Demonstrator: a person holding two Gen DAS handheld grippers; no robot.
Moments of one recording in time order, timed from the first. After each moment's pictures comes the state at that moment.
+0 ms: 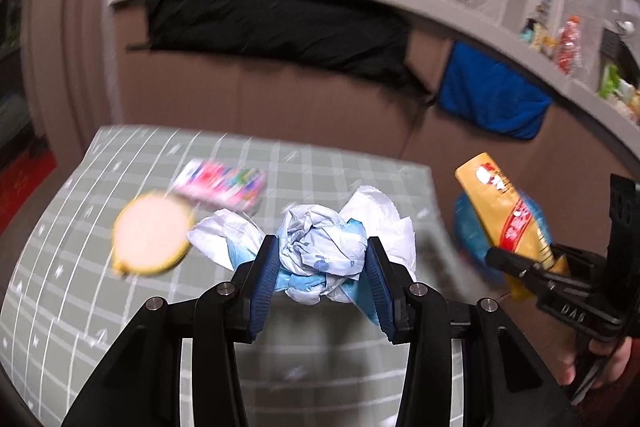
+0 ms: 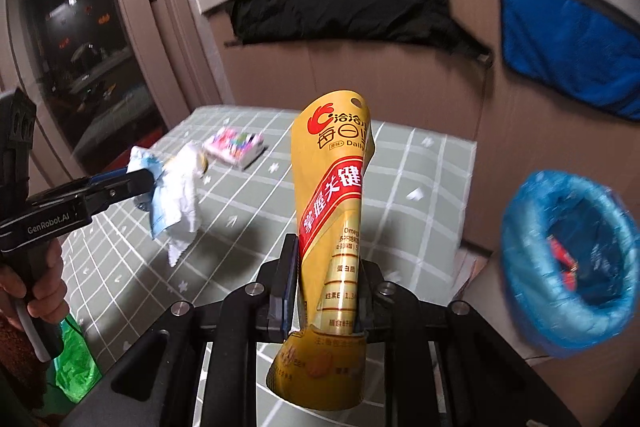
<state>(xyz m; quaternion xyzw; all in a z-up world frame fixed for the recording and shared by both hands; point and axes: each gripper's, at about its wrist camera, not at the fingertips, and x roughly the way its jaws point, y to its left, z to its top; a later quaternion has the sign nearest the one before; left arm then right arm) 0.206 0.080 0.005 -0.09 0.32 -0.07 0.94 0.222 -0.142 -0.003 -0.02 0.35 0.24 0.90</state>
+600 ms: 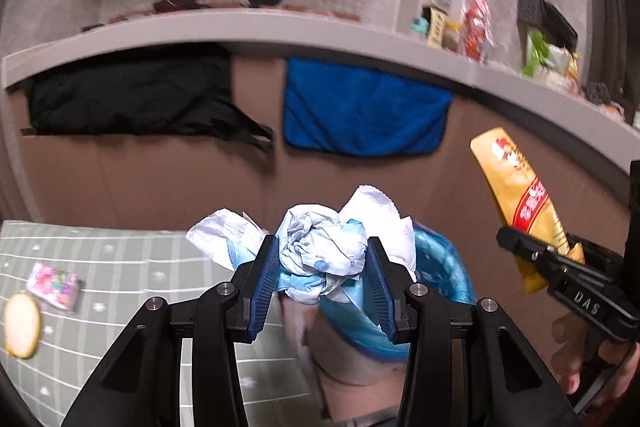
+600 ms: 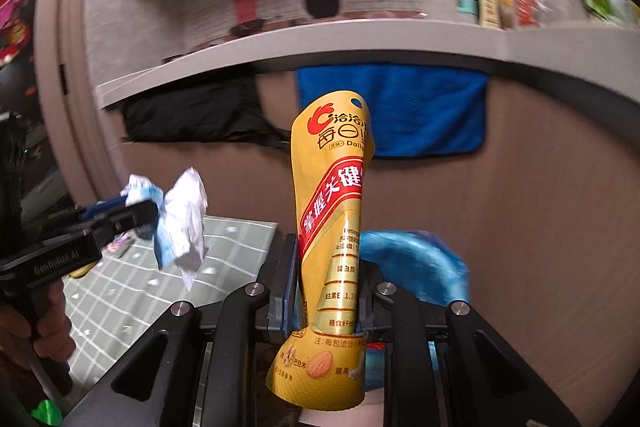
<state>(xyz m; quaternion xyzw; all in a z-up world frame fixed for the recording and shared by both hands) 0.278 -0.139 0.047 -0.04 0.27 -0.18 0.94 0.218 -0.343 0.061 0.01 0.26 0.06 0.96</state>
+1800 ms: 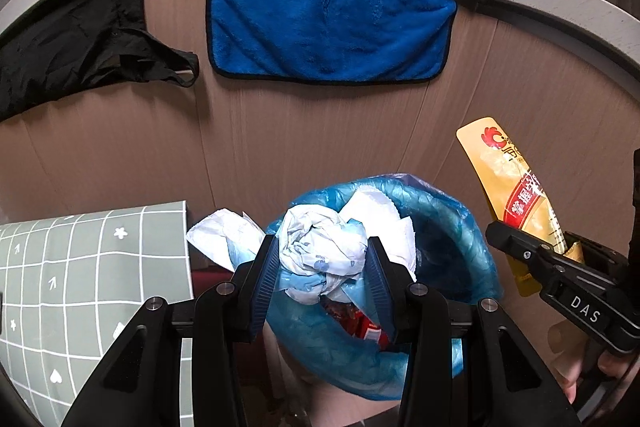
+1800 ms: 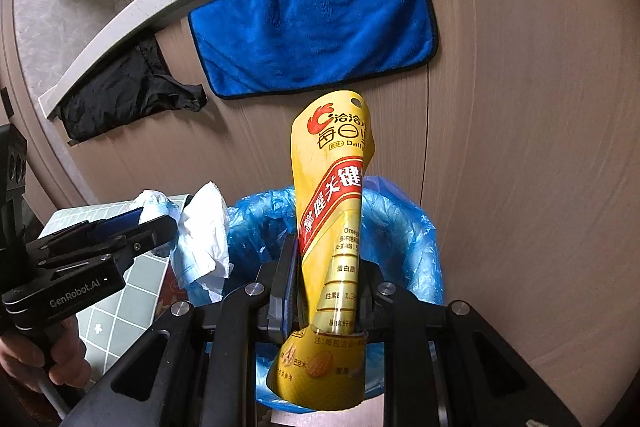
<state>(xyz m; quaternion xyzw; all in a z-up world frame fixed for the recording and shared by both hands) 0.375 -0.228 -0.030 -0.01 0.35 -0.21 0.91 0.306 -0.411 -0.024 0.07 0.34 0.02 0.94</state>
